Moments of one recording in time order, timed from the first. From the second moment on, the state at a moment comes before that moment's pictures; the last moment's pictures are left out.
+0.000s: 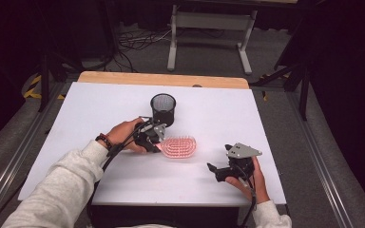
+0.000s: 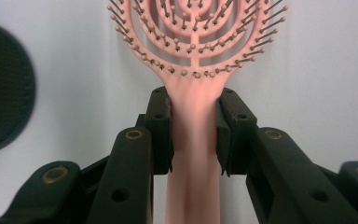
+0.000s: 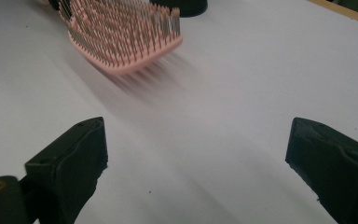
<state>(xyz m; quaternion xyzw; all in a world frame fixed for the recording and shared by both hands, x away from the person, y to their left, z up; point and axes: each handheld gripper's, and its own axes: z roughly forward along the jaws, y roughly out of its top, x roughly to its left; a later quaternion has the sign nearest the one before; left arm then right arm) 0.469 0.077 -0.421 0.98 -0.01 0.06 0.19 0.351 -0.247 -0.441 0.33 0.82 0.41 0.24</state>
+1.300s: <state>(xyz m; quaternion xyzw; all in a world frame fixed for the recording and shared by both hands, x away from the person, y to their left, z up) 0.414 0.156 -0.422 0.84 0.10 0.20 0.50 0.345 -0.238 -0.435 0.32 0.78 0.44 0.30</state>
